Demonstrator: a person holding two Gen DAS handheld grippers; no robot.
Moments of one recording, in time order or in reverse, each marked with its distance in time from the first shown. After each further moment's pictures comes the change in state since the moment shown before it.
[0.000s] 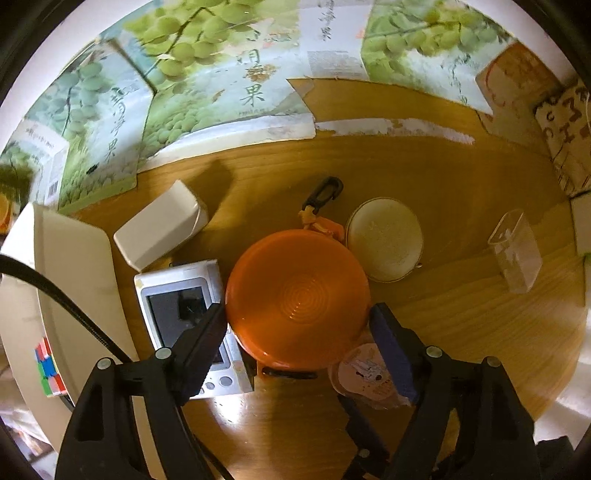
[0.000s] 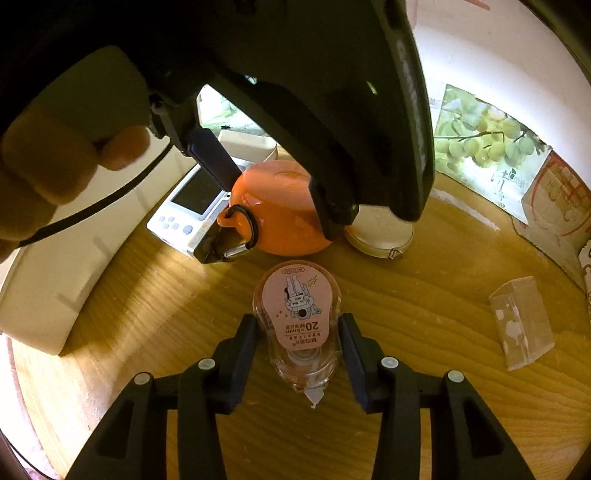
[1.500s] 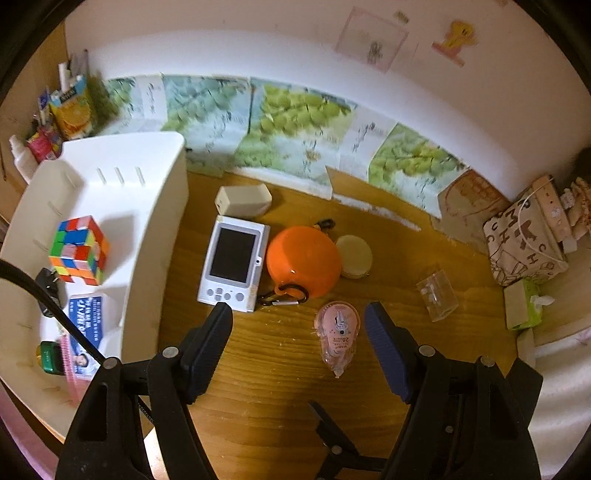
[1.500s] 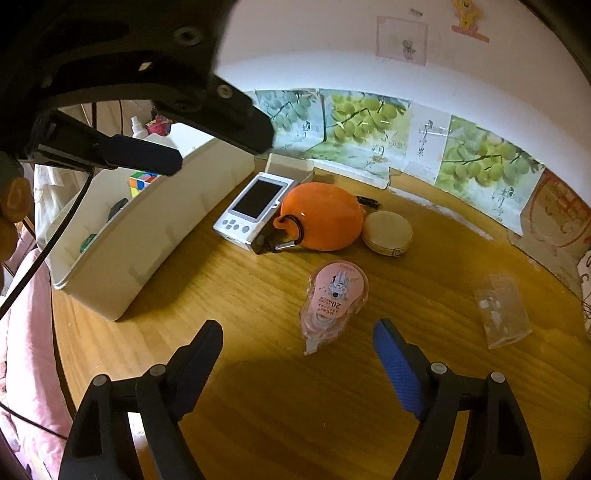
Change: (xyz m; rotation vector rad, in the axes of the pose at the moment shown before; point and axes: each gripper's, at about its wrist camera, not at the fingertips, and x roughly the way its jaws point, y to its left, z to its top) left arm -0.088 0.032 -0.111 -0.356 -0.390 -0.166; right arm -0.063 0.001 -0.024 -0.058 -0.056 0.115
